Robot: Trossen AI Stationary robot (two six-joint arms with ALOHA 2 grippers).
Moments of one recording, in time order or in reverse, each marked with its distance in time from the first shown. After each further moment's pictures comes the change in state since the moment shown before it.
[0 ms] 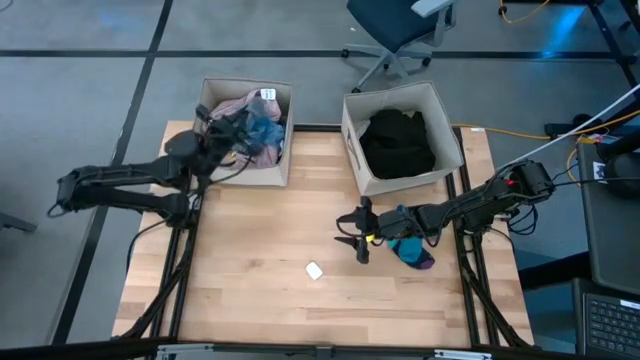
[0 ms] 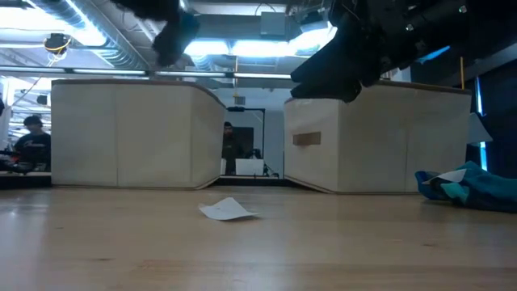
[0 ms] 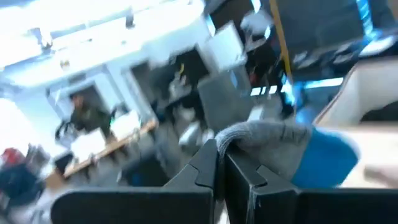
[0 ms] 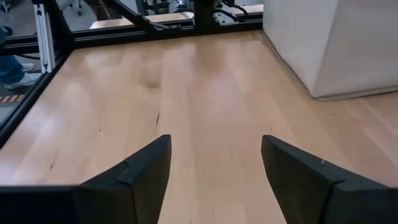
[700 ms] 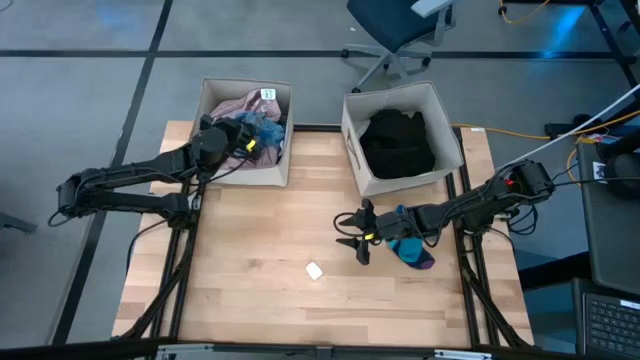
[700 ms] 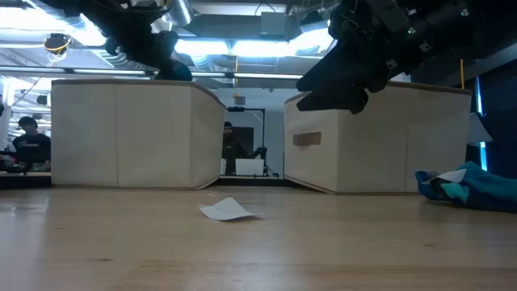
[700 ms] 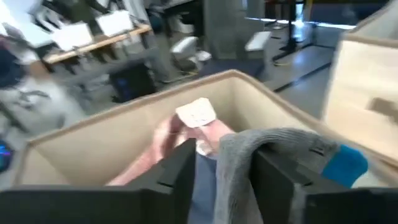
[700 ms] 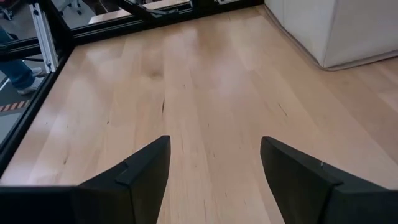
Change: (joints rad) left arm 0.140 0.025 -0.001 -0.479 0.012 -0.593; right arm 0.001 0.002 0.000 -0.061 -0.027 0.131
